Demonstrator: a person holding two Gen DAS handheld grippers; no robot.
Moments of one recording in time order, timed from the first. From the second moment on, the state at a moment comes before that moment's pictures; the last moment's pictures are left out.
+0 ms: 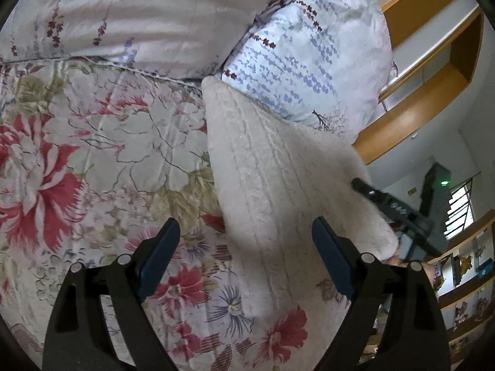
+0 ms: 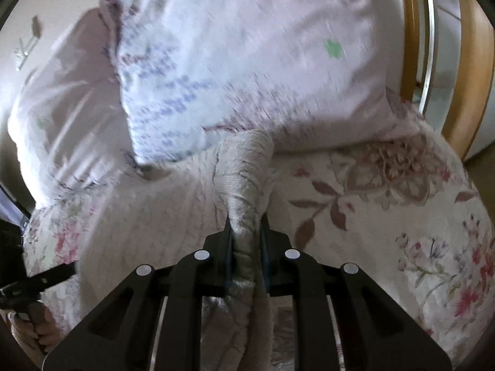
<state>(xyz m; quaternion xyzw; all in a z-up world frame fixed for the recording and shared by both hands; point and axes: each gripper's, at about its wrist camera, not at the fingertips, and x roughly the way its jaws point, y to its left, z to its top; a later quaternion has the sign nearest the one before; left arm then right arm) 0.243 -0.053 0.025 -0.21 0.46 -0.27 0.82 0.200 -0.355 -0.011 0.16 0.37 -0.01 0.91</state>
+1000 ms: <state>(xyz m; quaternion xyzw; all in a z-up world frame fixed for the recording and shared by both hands) 0.209 -0.068 0.014 -0.20 0.49 -0.32 0.79 0.121 -0.373 -0.006 0.23 0.33 0.06 0.91</state>
